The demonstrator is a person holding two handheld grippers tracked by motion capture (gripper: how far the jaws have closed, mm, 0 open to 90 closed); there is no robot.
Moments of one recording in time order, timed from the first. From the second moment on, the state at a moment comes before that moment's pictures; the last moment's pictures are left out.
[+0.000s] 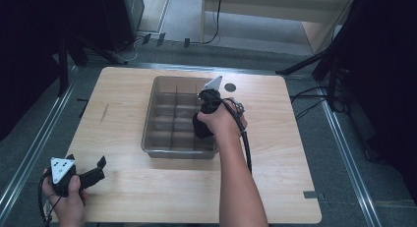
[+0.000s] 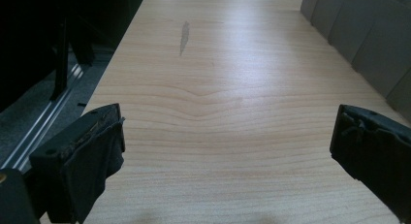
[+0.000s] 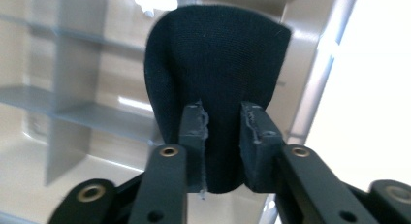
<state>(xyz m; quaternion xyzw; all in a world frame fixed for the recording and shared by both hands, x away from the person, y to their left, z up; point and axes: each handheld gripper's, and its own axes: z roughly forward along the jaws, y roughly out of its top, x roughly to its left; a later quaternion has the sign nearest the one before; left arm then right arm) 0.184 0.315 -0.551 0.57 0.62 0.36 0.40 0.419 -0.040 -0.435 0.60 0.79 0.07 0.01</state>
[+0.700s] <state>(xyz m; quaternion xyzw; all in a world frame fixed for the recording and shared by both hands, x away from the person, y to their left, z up) 0.184 0.315 -0.551 0.57 0.62 0.36 0.40 0.411 -0.024 -0.478 0.58 0.81 0.03 0.05</state>
